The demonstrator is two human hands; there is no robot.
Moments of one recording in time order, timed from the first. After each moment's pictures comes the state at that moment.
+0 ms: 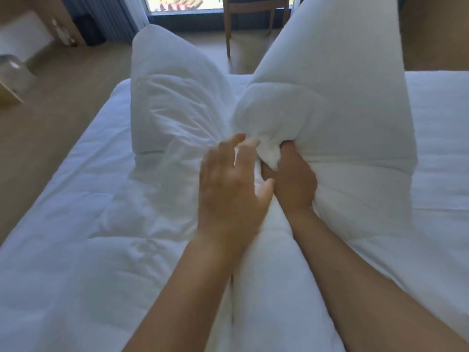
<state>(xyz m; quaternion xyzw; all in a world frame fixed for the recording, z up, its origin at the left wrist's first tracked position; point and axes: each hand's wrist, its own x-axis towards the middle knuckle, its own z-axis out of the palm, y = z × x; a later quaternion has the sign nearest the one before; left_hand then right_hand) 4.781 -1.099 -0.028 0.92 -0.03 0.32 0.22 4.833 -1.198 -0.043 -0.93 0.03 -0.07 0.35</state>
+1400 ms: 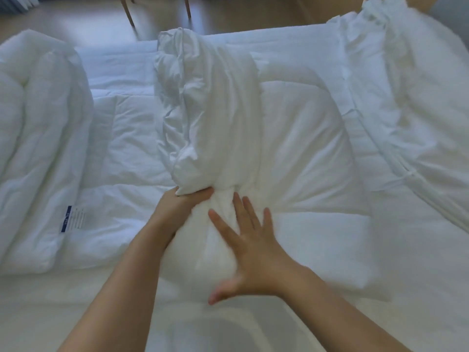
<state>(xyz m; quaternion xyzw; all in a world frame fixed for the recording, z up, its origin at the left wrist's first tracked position) 4.679 -1.402 -0.043 0.74 0.22 -0.21 0.60 4.612 -1.570 -0.063 -0.93 -0.21 0.23 0.20</state>
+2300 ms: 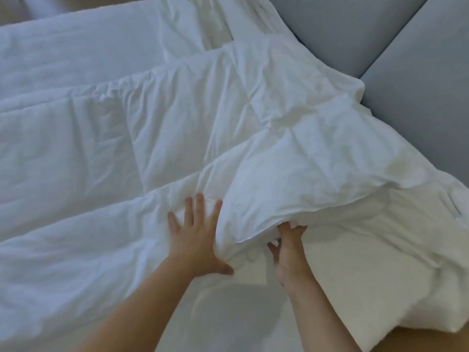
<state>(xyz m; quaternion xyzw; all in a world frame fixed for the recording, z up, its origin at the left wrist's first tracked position) 4.621 -1.813 -0.106 0.92 -0.27 -0.29 -0.04 4.536 -1.954 -0.084 -0.47 0.41 -0.12 0.77</state>
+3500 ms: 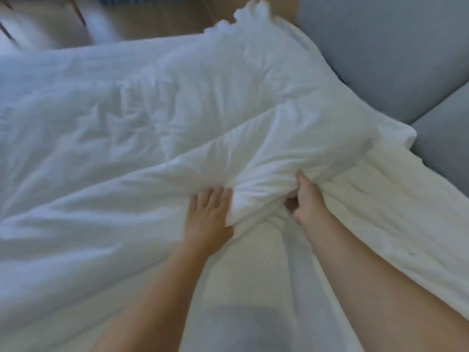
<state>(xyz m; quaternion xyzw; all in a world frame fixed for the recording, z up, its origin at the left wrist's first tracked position) 4.739 -1.812 -0.115 0.95 -0.24 -0.19 0.04 4.737 -2.017 -0.119 -0.44 0.50 -0.08 0.74</state>
